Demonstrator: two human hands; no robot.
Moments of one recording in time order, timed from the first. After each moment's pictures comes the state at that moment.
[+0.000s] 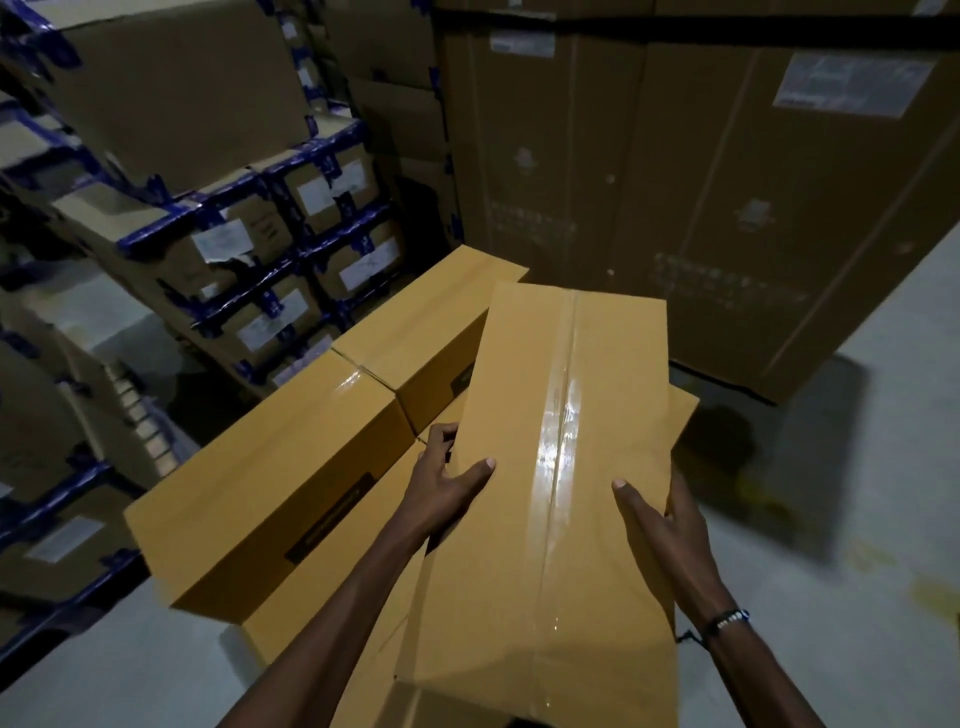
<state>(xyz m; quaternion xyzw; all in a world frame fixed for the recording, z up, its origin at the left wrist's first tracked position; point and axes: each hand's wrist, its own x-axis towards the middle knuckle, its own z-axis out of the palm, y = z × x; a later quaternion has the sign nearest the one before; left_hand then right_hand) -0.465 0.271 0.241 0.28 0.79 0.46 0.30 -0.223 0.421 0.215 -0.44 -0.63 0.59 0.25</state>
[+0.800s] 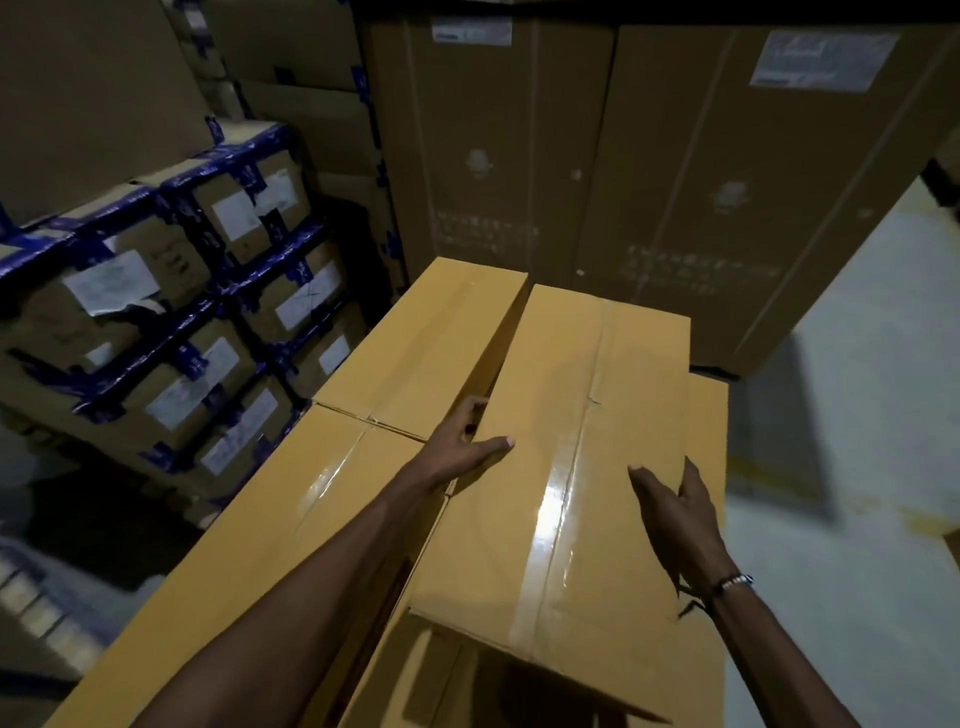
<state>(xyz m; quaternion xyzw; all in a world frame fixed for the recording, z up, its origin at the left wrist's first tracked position) -0.774 0.333 0.121 0.47 0.71 0.34 0.40 -0.466 0.382 0.103 -0.59 -0.52 0.53 0.32</state>
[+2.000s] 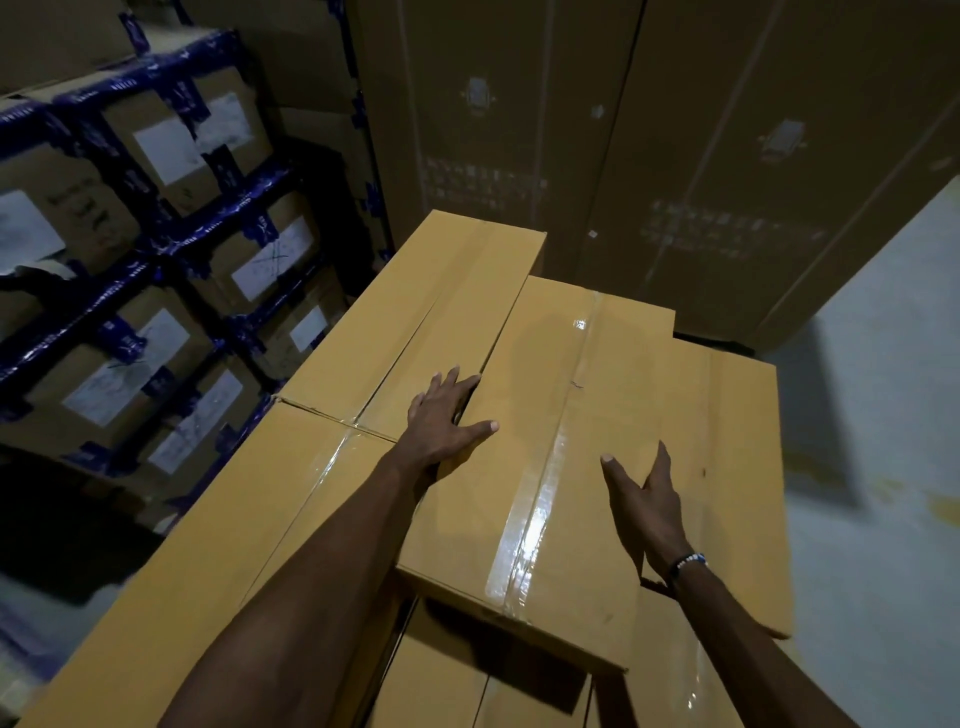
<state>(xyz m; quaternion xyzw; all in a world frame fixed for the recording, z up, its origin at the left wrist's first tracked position) -0.896 0.430 -0.035 0.57 0.75 0.21 0.27 -0.580 0.449 -0.016 -0.64 -0.53 0.49 0.24</state>
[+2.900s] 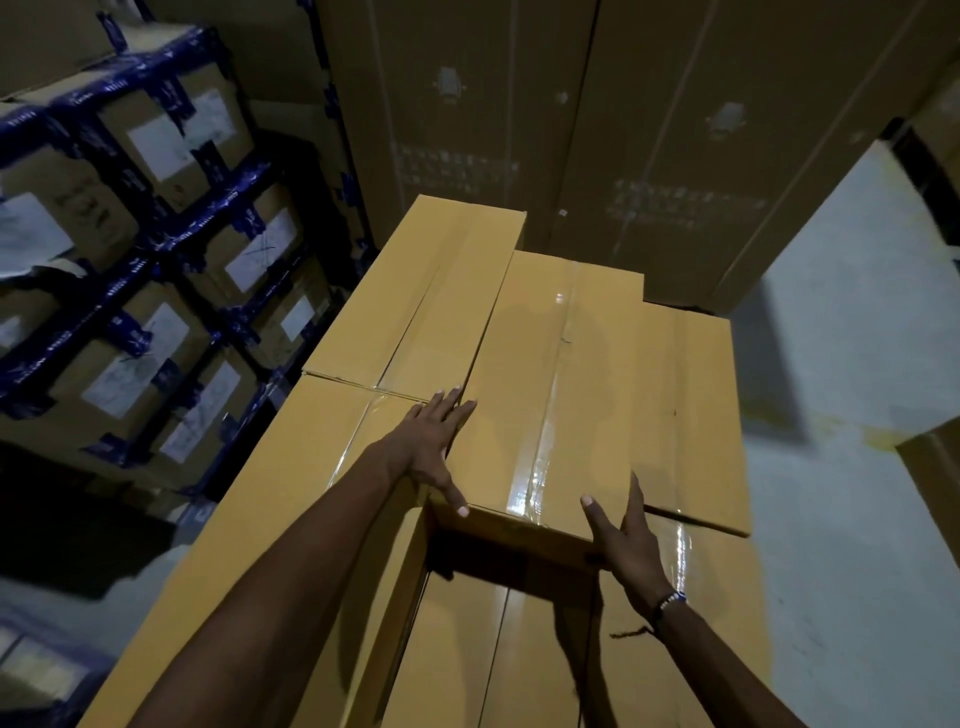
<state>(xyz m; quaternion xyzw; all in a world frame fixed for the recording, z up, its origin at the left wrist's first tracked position) -0.901 0.330 0.005 0.72 0.64 -0.09 0.27 -0.564 0.289 -0.007 -0.65 -0.53 0.50 0.21</state>
